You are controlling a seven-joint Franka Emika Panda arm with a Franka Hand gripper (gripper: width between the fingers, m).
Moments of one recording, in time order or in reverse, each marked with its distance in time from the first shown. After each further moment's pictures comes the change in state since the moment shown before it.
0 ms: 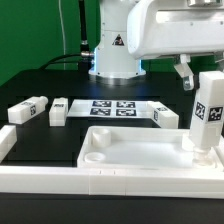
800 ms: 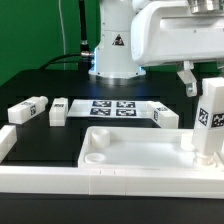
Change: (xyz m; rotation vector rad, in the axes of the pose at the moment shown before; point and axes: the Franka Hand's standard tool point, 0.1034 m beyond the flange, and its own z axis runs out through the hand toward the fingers) arm -0.006 -0.007 0.011 0.006 -0.010 -0.006
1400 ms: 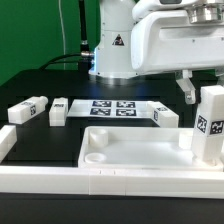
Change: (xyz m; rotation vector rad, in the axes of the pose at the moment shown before) arm -0.006 -0.003 0.011 -0.002 0.007 0.000
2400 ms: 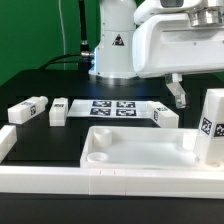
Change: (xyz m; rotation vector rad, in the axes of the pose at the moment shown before) arm 0.004 -0.002 -0.003 -0.004 0.018 -0.001
